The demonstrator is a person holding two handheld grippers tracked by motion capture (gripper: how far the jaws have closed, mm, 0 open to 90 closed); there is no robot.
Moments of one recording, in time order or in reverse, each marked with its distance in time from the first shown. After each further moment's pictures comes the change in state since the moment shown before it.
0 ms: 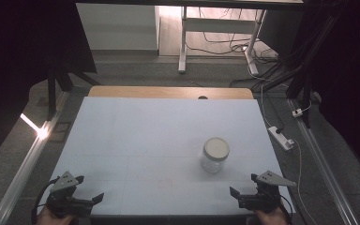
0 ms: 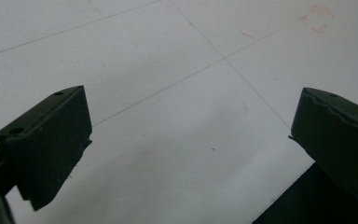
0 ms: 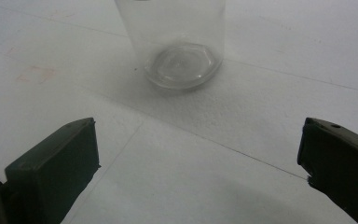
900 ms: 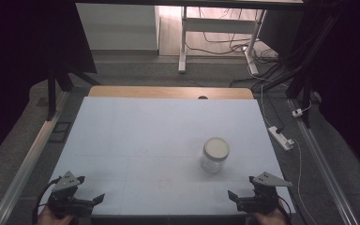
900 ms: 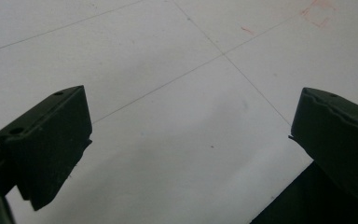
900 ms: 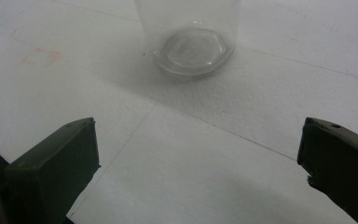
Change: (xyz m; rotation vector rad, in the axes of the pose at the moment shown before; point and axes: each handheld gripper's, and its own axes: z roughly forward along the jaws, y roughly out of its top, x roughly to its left) left arm -0.001 0.001 0.001 0.015 -0.003 0.006; right arm 0.007 0.000 0.000 0.056 0.010 -0.031
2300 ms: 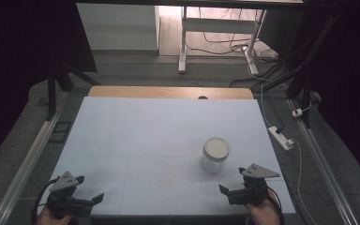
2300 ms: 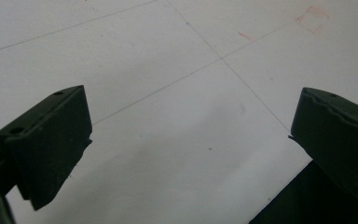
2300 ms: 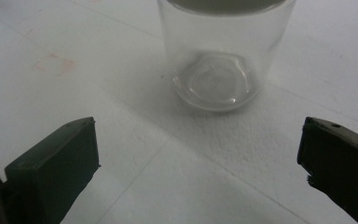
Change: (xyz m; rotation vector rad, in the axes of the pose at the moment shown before) left arm 0.002 -0.001 -0.002 -0.019 -0.017 -0.014; right arm 0.006 0.021 0.024 -0.023 0.059 -0.108
